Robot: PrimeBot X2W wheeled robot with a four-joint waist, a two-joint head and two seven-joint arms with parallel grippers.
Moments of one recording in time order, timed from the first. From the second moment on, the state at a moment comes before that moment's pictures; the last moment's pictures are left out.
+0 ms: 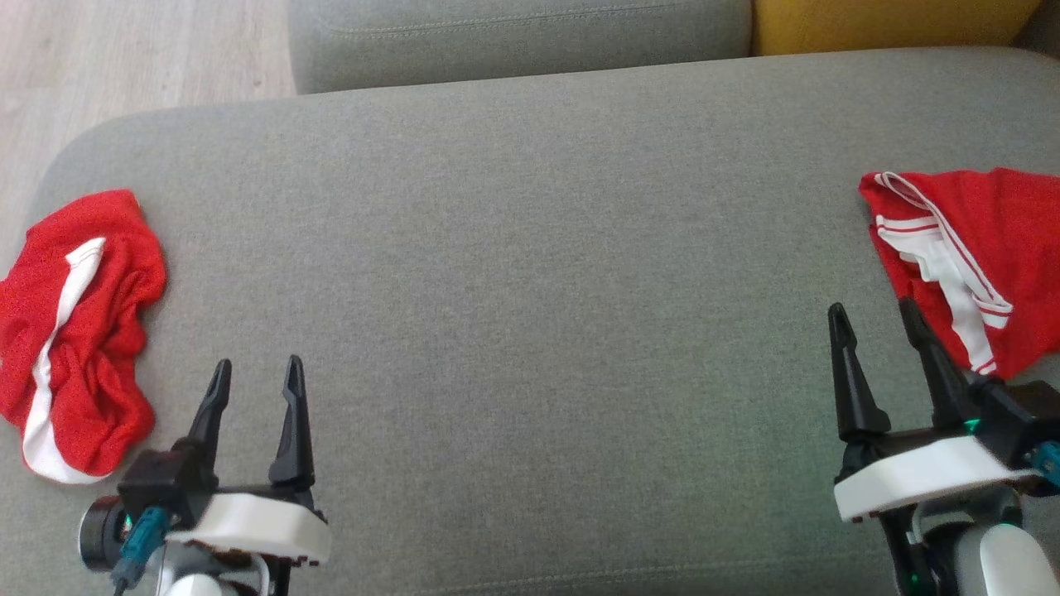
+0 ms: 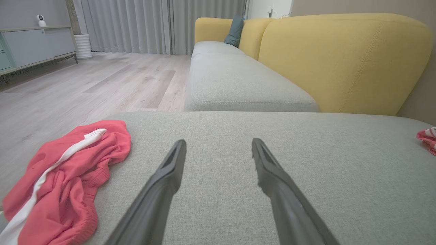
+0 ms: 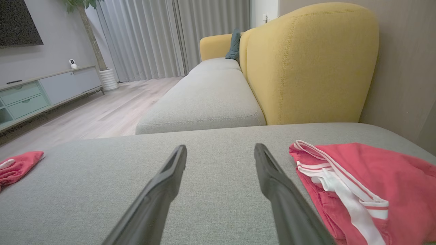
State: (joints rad) left arm 0.06 0.23 -0.25 0.02 -0.30 0.20 -0.24; right arm 0.06 -0.05 -0.01 -0.10 0.16 0.13 0.04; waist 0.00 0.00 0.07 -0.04
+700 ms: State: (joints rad) left arm 0.07 0.23 -0.27 0.02 -0.31 0.20 -0.23; right arm 0.07 -0.05 -0.02 -0.11 0.17 0.13 0.04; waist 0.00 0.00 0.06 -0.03
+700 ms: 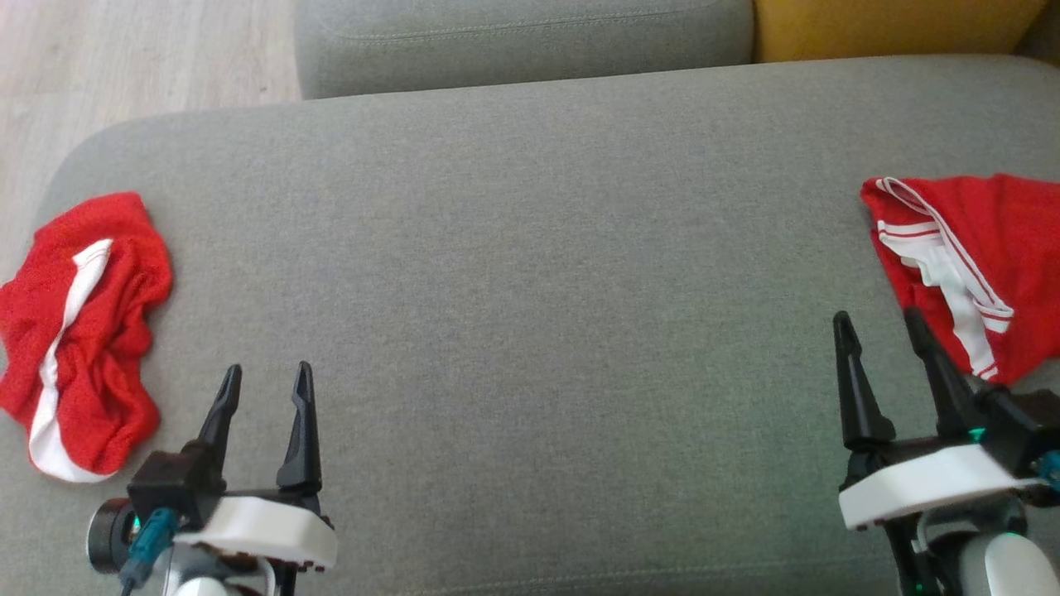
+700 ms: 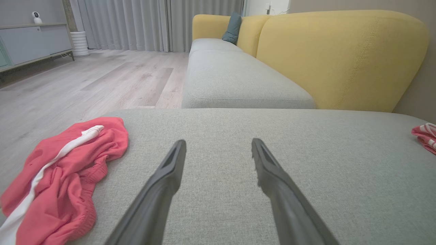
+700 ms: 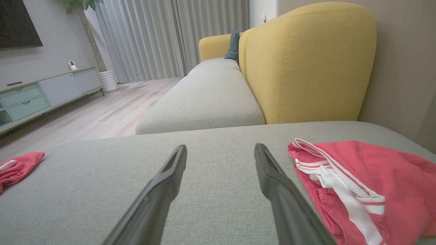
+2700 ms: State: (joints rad) left arm -0.26 0.15 -0.19 0.18 -0.38 0.14 -0.25; right arm -0.01 -0.09 0.03 -0.30 0.10 0.13 0.20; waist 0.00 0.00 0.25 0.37
